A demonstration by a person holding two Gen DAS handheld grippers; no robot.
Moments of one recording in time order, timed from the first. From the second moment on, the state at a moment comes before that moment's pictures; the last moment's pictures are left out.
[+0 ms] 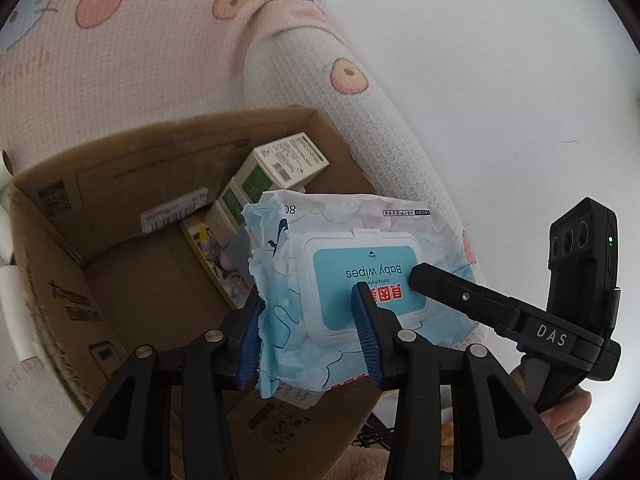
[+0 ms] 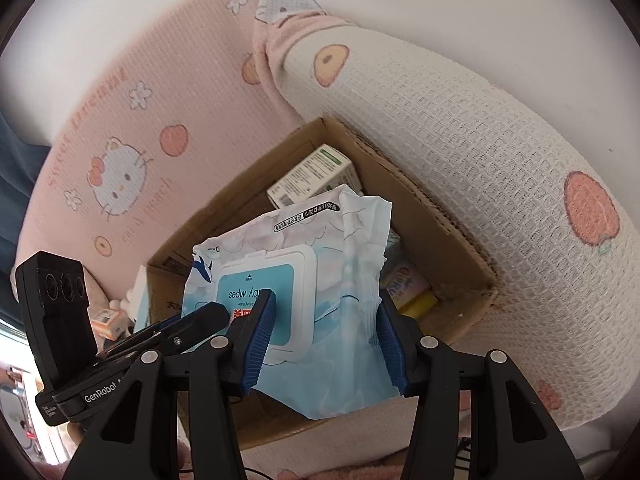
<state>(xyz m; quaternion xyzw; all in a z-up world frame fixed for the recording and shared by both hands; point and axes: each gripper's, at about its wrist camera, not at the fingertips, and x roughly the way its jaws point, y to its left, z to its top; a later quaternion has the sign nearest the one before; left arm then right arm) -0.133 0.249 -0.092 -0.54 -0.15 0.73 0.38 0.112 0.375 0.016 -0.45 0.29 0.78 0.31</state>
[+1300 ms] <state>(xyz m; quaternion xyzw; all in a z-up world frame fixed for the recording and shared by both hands) -0.125 0.284 -0.179 -0.70 -0.10 0.63 0.31 0.048 0.387 -0.044 -0.67 0.17 0.63 0.36</state>
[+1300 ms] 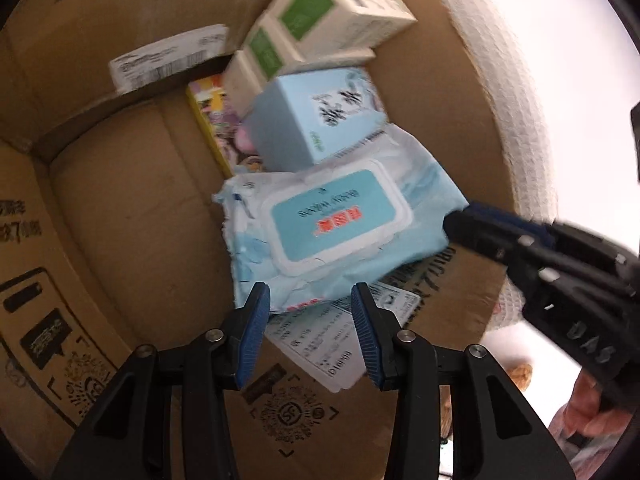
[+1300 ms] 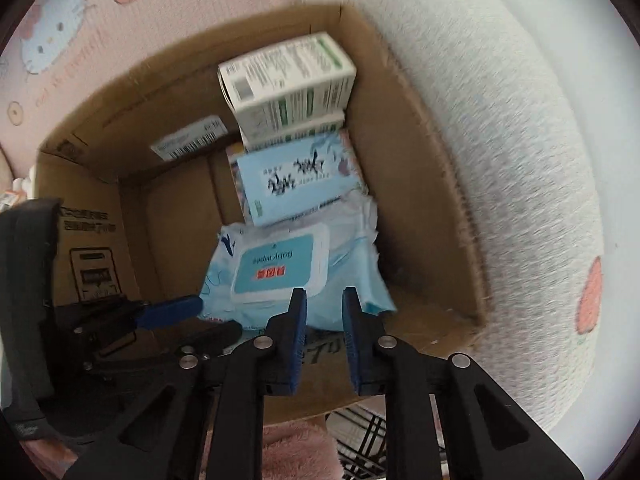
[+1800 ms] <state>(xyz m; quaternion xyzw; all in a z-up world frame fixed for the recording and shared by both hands) -0.129 0.283 -0.192 -0.73 -0.09 0.62 0.27 0.042 0.422 -0.100 -0.71 0.24 0.52 0.40</state>
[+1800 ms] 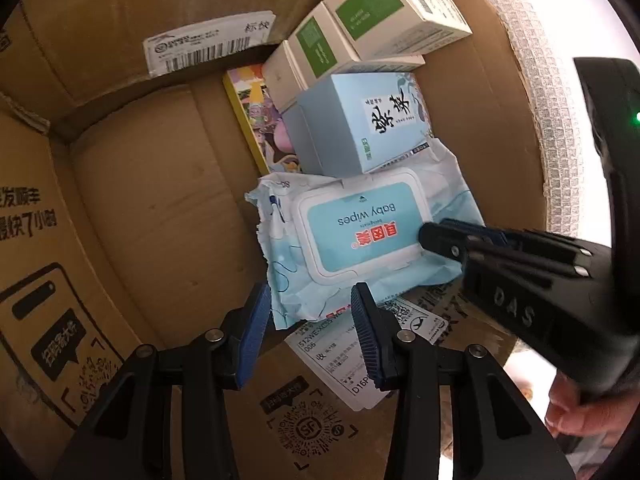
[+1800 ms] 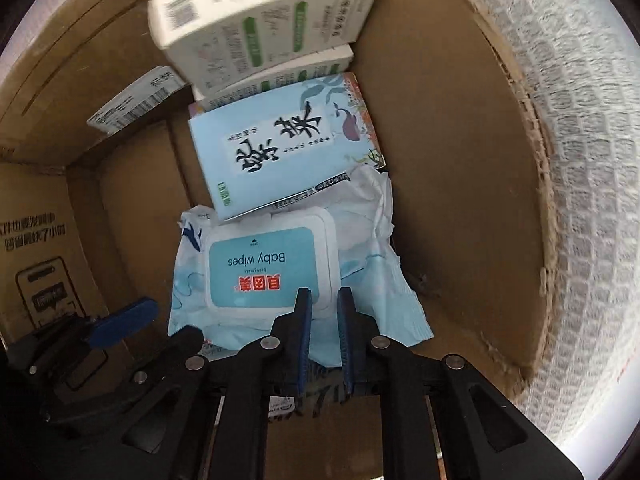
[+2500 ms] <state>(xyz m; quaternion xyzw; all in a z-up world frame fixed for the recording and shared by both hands) -0.153 0.277 -0.203 -0.75 -0.10 0.61 0.24 0.067 0.431 -0.096 -0.68 0.32 0.48 0.46</state>
